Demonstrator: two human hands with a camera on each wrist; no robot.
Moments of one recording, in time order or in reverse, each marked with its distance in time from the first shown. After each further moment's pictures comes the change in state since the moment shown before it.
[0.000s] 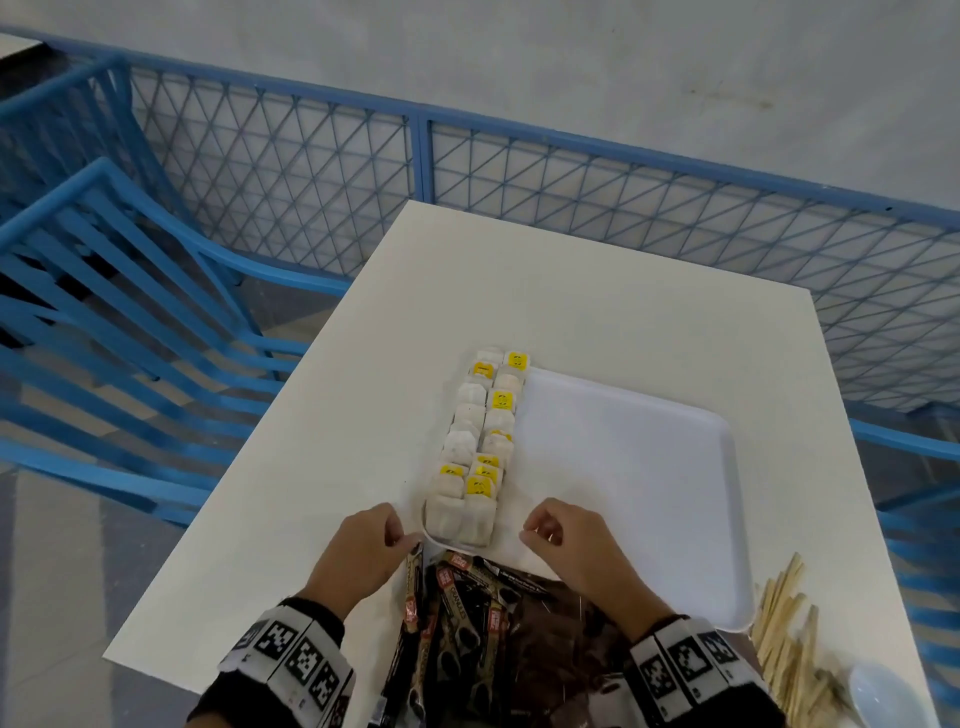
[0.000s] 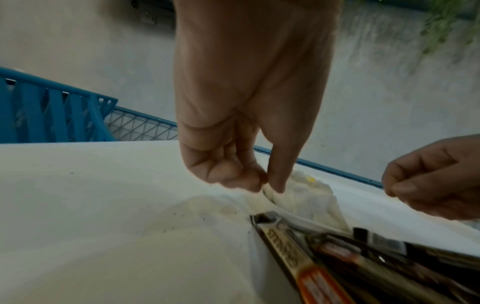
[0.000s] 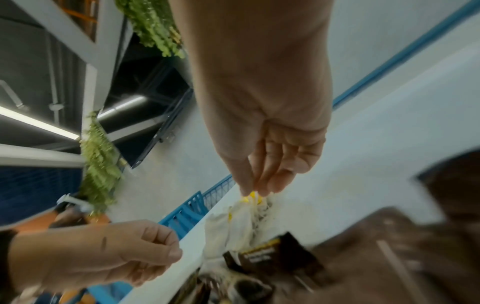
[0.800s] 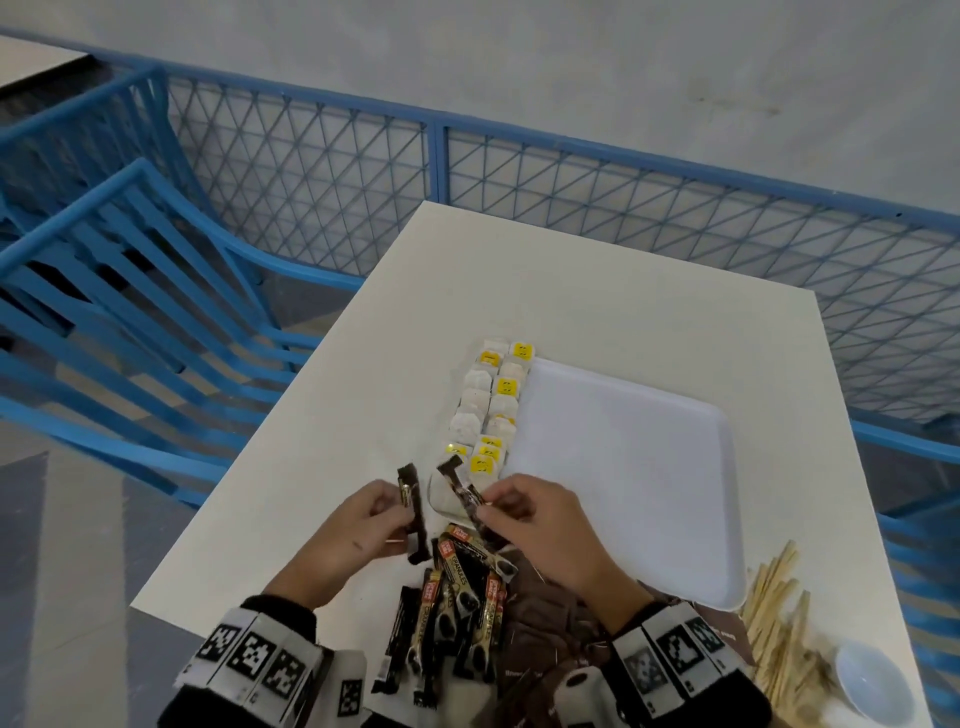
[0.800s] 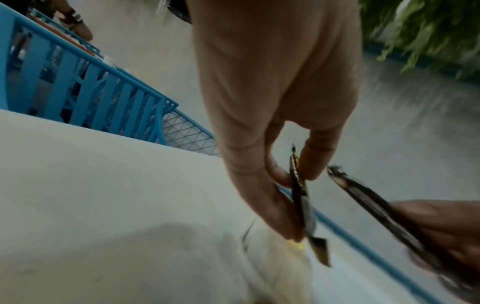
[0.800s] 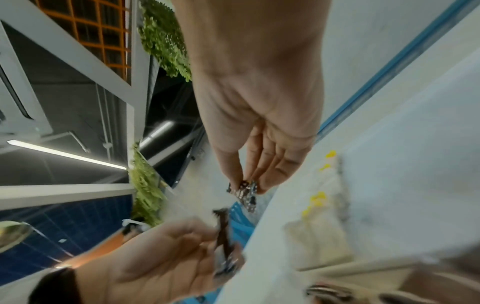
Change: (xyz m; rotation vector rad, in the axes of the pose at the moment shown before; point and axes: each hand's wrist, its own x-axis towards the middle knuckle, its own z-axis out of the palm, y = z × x) left_hand -0.053 0.026 -0.028 -0.747 -0.177 -0.134; right_hand -0.028 -0.046 0.006 0.321 -0.028 -0.128
